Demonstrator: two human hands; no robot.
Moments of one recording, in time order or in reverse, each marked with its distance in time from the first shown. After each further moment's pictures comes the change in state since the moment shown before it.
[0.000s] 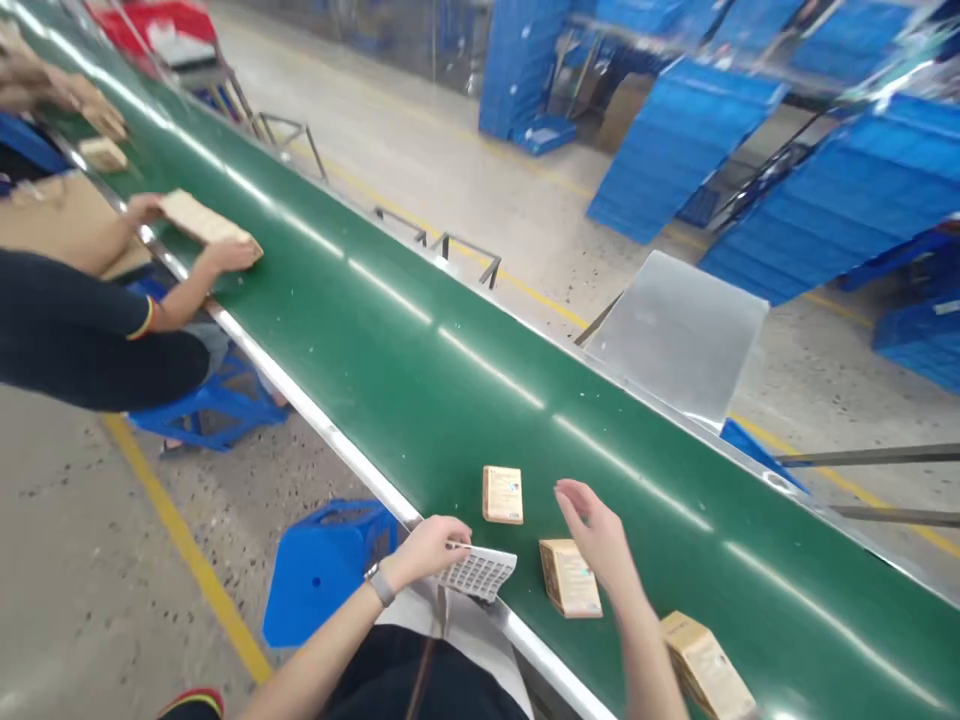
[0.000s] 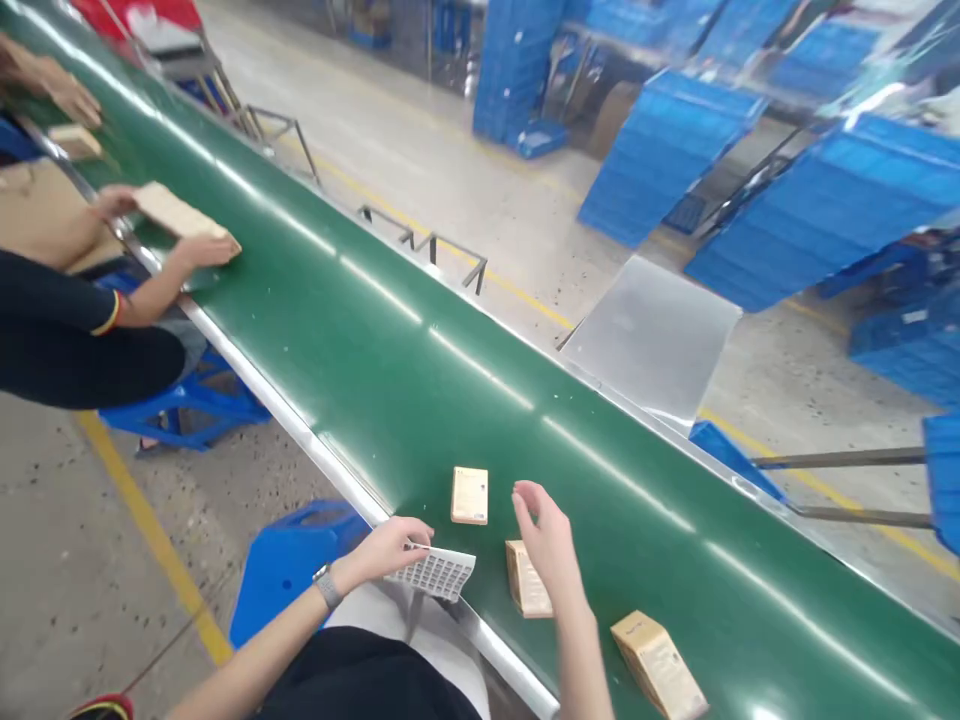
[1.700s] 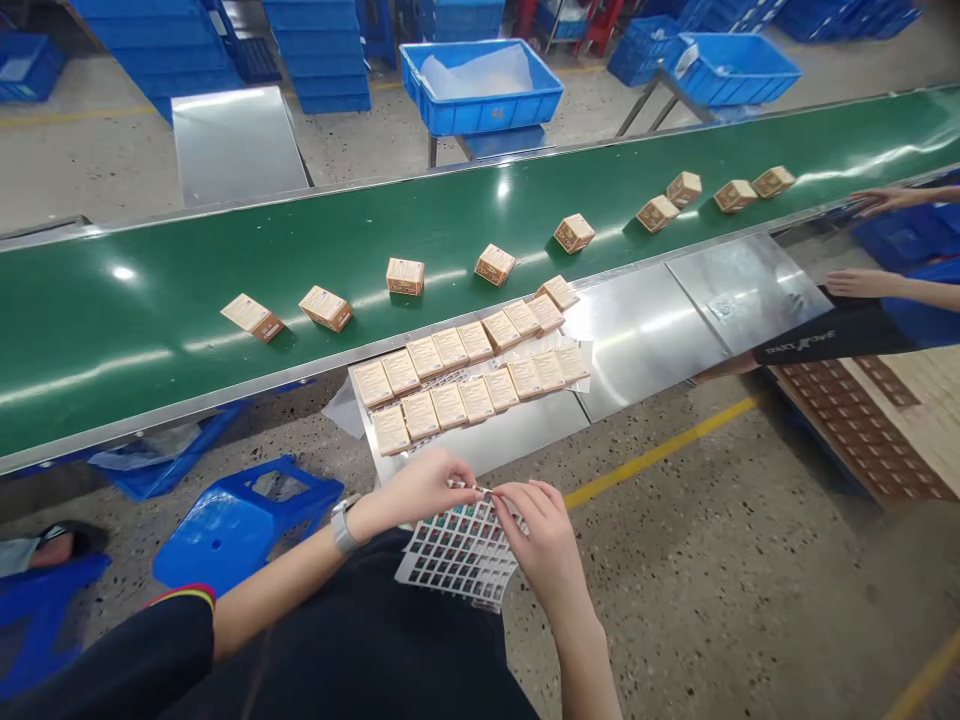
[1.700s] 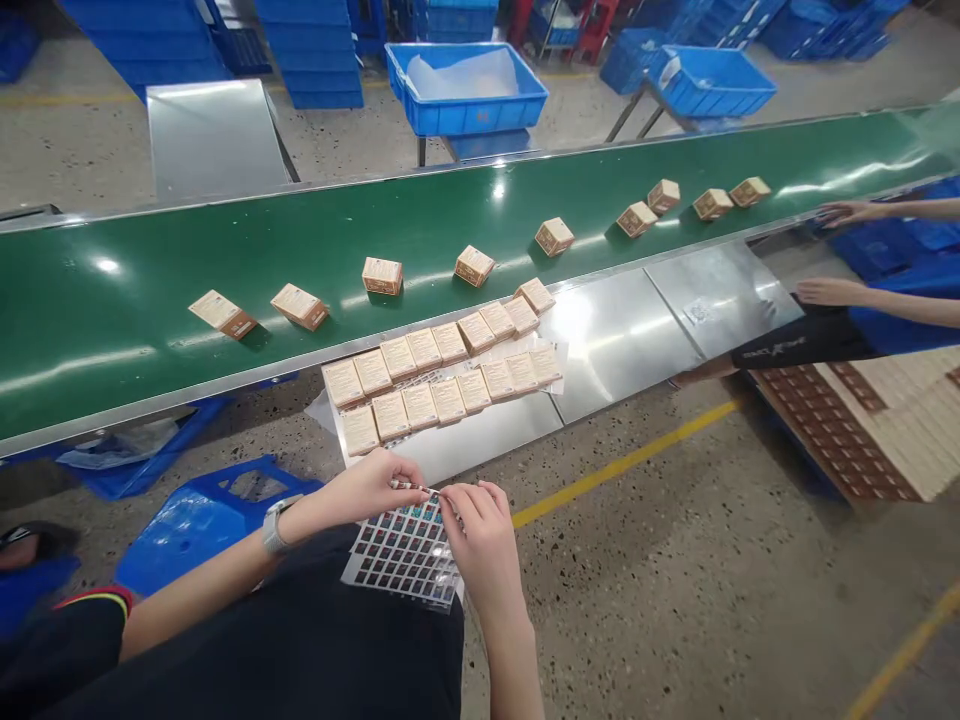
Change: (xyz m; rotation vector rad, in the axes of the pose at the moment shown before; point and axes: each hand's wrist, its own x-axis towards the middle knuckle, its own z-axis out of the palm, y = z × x) left_hand -0.236 0.190 0.332 0.391 -0.907 0.502; right_hand -0.596 0.060 -0.135 -0.560 0.714 -0.029
